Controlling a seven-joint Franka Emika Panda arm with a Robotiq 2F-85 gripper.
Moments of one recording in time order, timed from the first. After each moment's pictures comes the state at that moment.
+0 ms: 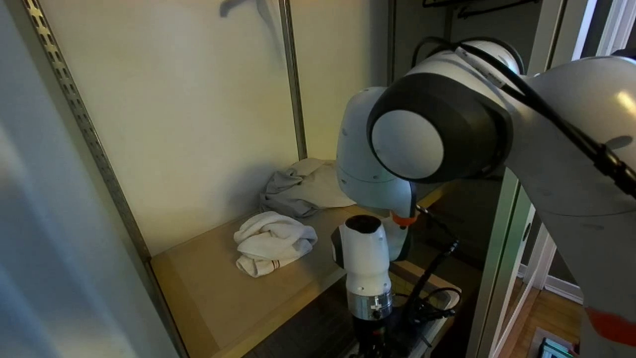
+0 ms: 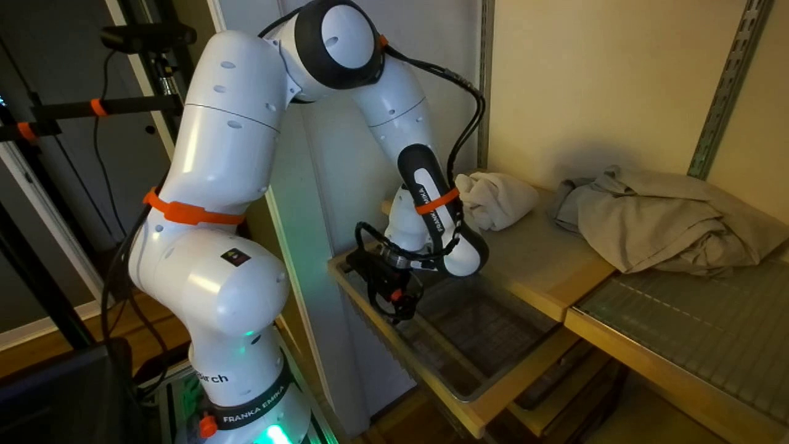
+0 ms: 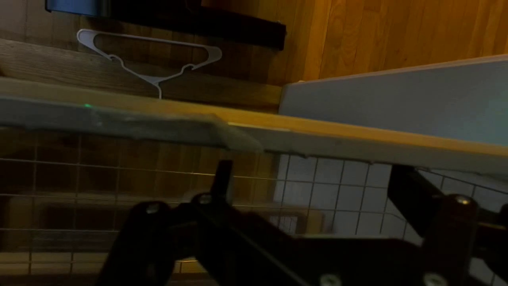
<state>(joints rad) 0.39 0.54 -0.41 -2.29 -2.47 3.84 2.38</state>
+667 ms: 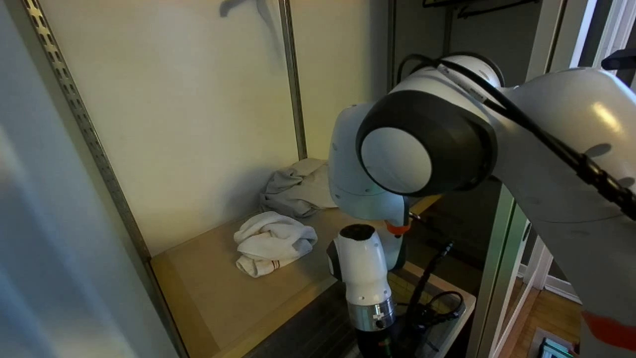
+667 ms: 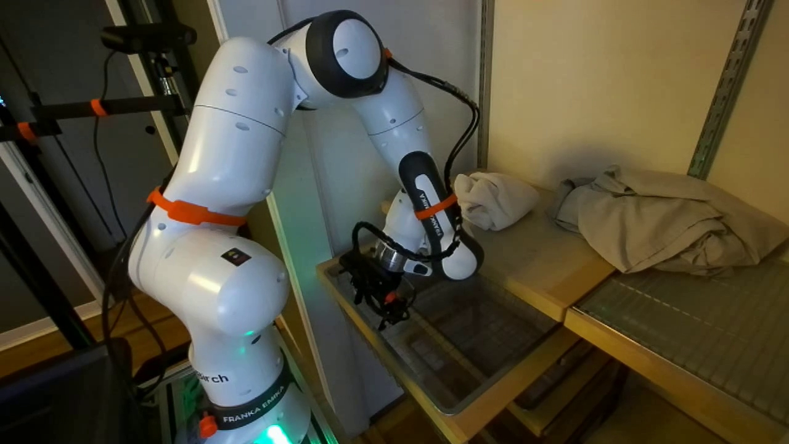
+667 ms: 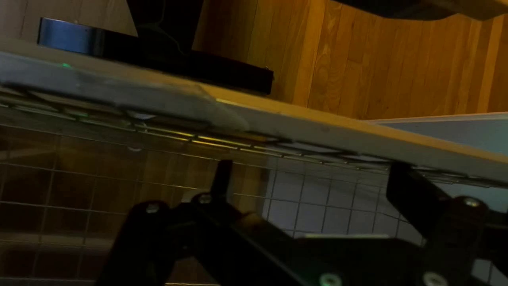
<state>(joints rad) 0.39 0.59 -0.37 -2.28 -2.51 3.92 2.39</state>
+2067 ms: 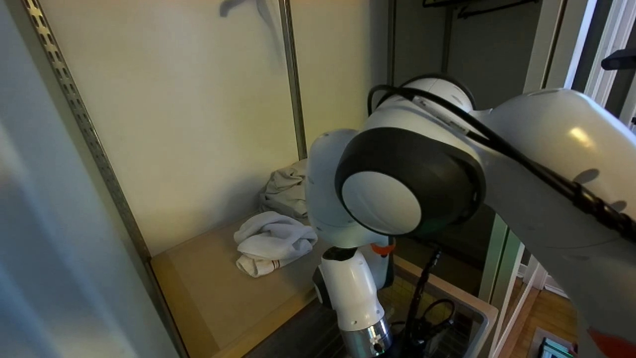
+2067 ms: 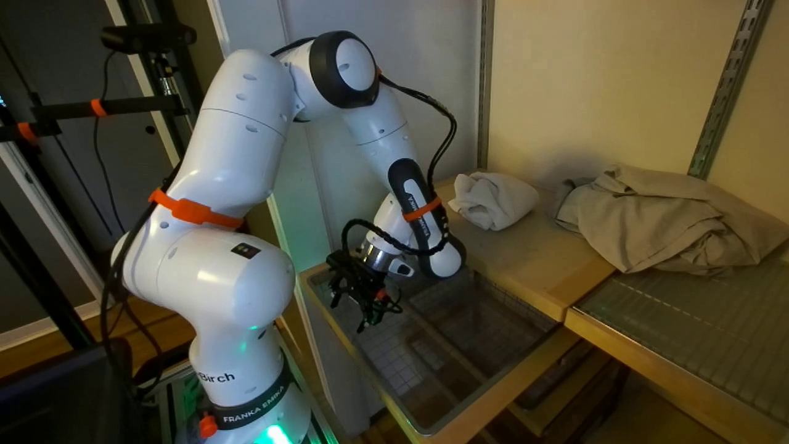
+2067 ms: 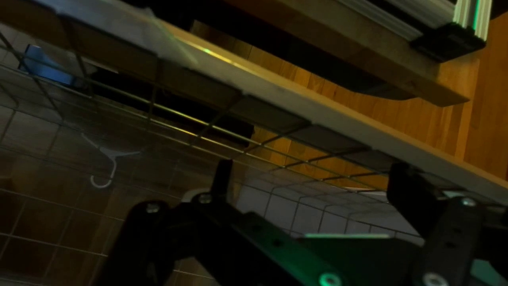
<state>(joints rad) 0.53 0.68 -0.38 -2.26 -2.51 4.02 2.35</state>
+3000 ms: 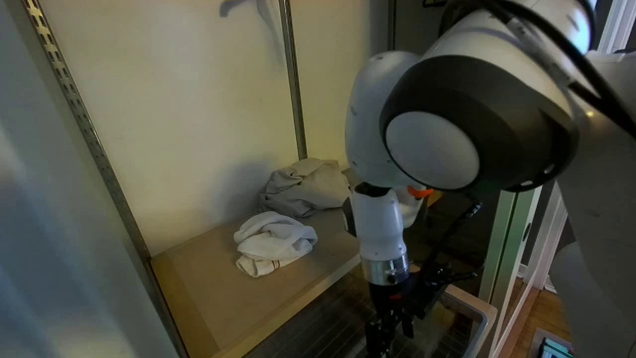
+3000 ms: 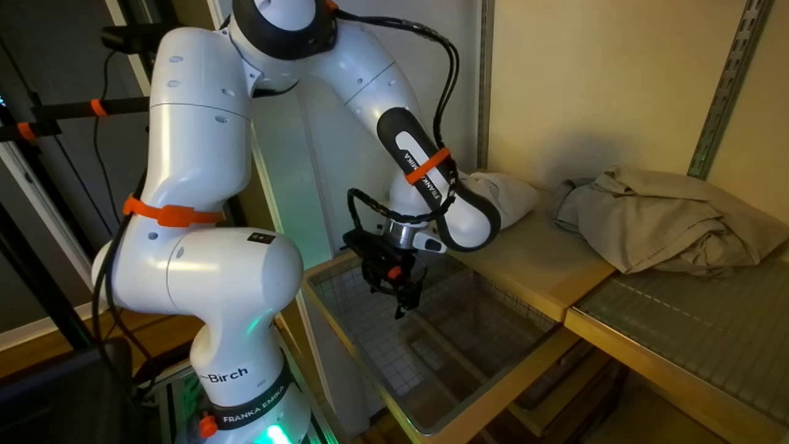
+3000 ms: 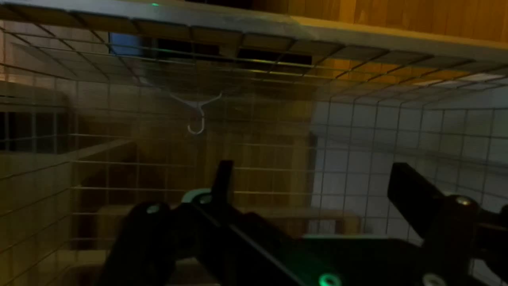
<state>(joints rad) 0.83 0.47 -0.95 -2.37 -2.51 4.02 2.43</state>
